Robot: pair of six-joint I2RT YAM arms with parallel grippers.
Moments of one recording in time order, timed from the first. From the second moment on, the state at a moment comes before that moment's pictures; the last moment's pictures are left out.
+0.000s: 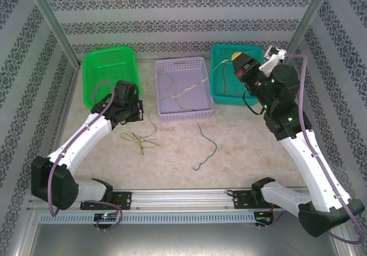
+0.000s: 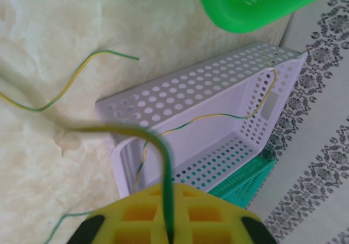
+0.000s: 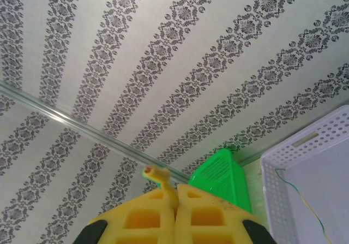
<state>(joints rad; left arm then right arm) -0.34 1.31 1.09 -0.62 -0.03 -1.97 0.36 1.04 1.30 -0.24 -0.06 1.01</state>
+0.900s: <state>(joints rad) -0.33 1.44 1.45 -0.64 -0.17 -1.57 0.26 0.99 1.68 -0.73 0.28 0.49</state>
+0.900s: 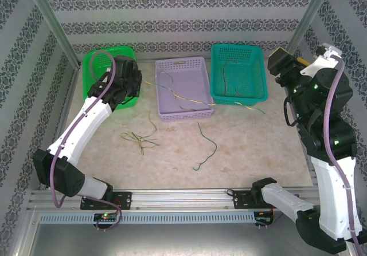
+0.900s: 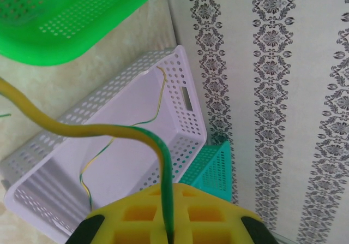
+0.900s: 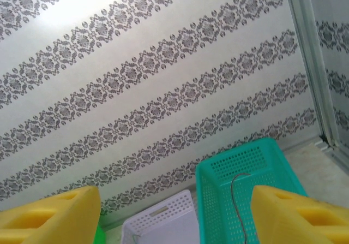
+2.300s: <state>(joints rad) -0.26 1.61 1.68 -0.70 0.14 -1.30 0.59 1.84 1.95 -0.99 -0.48 0.00</state>
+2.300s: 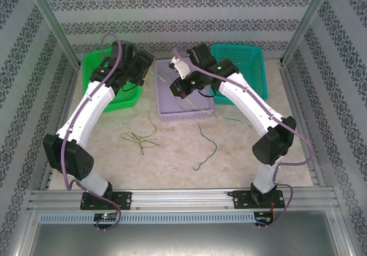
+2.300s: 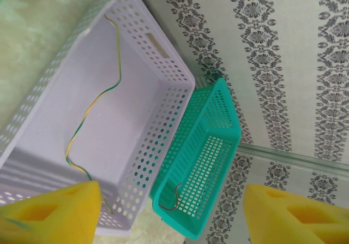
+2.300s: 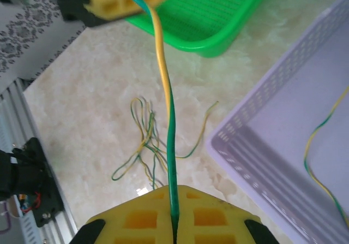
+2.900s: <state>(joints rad) -0.14 1.55 1.60 -0.80 0.22 -1.46 0.65 1.80 1.91 -0.95 -0.37 -0.08</state>
